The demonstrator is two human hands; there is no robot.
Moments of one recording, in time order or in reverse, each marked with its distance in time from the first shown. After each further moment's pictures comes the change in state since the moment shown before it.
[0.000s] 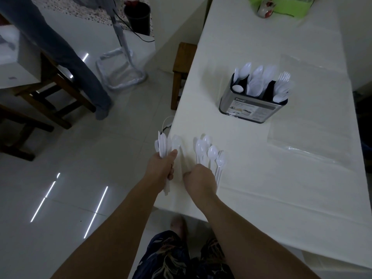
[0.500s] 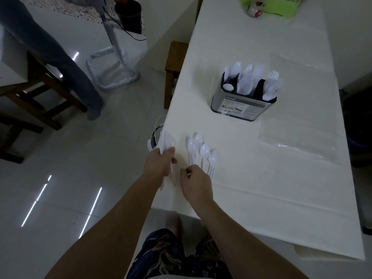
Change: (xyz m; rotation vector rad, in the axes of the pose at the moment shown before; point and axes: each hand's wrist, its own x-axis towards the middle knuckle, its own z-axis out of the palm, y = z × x) left_hand -0.002 0.007 0.017 0.235 0.058 0.061; right_hand -0.015 0.020 -0.003 0.215 0.077 -0.080
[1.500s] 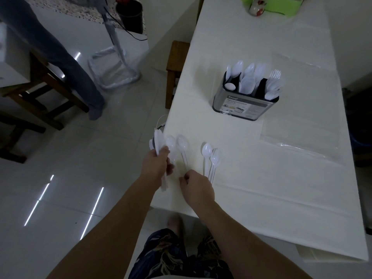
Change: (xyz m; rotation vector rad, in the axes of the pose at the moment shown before) left_hand -0.003 -0.004 -0.007 -0.239 0.005 -0.041; right_hand 0.002 0.016 0.010 -0.242 -0.101 -0.095
